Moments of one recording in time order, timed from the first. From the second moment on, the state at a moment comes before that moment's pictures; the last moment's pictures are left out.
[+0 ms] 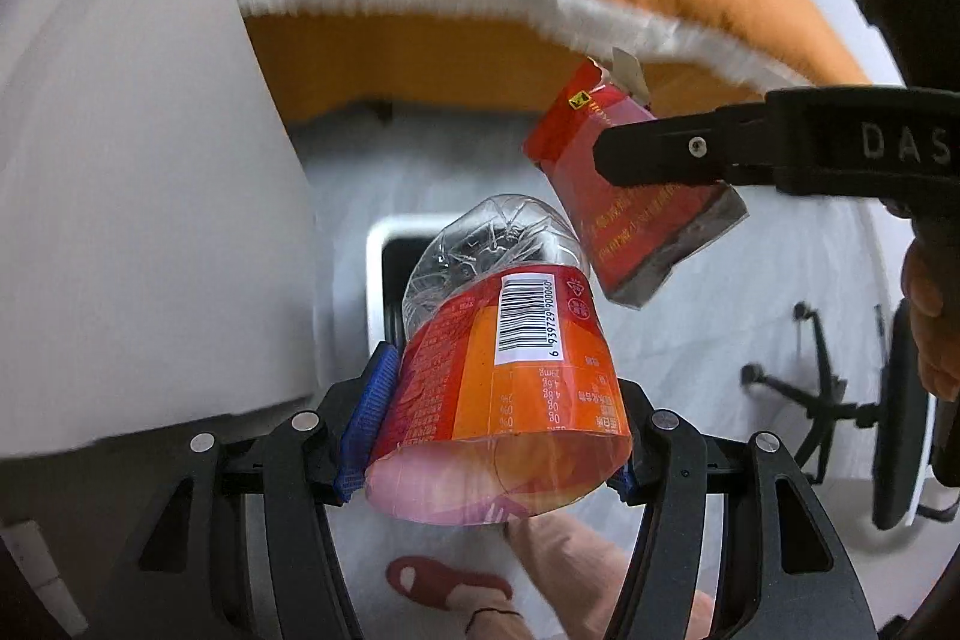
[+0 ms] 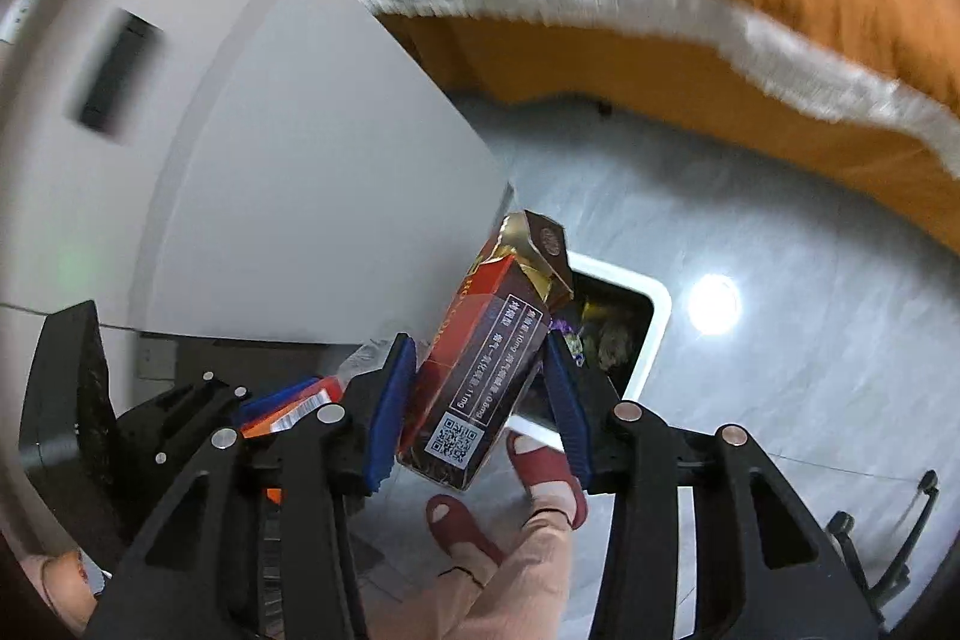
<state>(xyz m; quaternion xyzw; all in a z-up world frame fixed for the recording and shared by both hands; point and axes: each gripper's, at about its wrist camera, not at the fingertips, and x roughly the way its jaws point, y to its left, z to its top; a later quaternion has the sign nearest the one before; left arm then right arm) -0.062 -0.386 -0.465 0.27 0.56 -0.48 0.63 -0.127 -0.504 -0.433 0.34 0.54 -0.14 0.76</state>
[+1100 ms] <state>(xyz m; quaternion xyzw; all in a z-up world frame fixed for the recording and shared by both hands) -0.065 -0.370 -0.260 0.15 0.47 -0.49 0.72 -0.116 -0.483 -0.263 0.25 0.46 -0.13 0.84</state>
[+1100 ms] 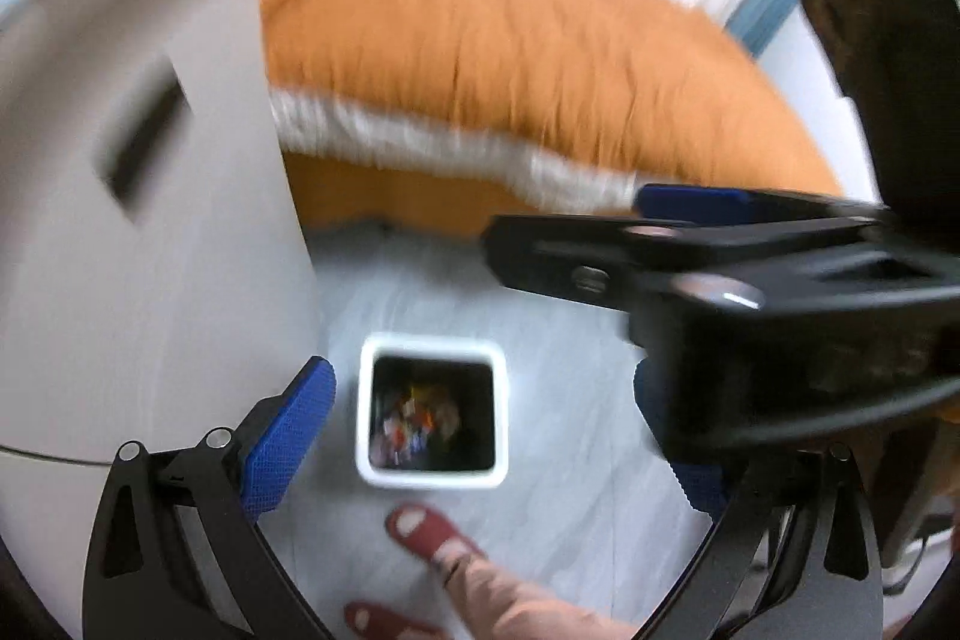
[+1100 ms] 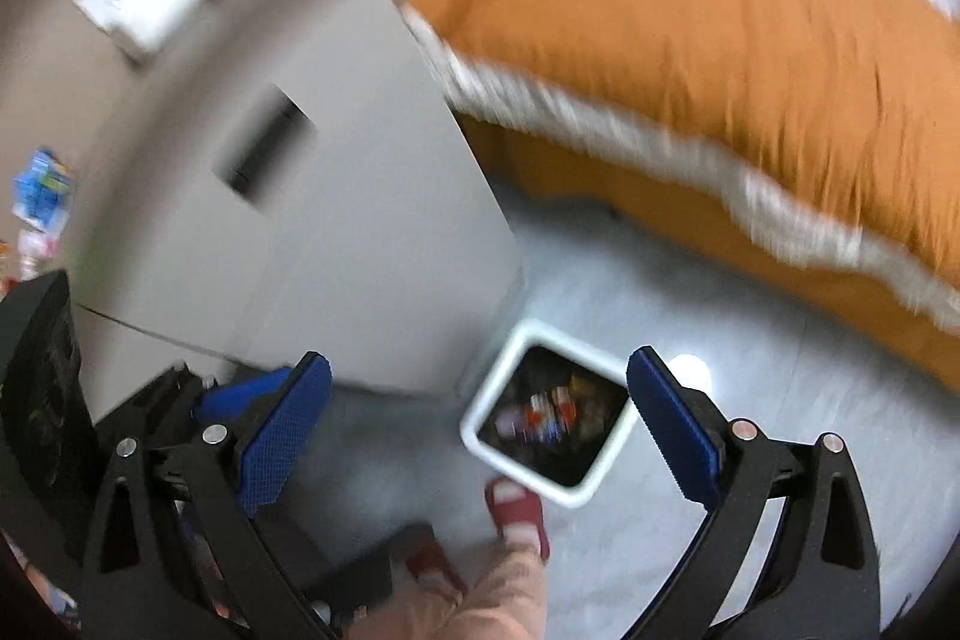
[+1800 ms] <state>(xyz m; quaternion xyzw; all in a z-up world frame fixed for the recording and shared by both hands) 0.052 -0.088 -0.081 0.10 0.31 -0.14 0.94 0.061 -0.284 -0.080 0.11 0.33 0.11 0.93</state>
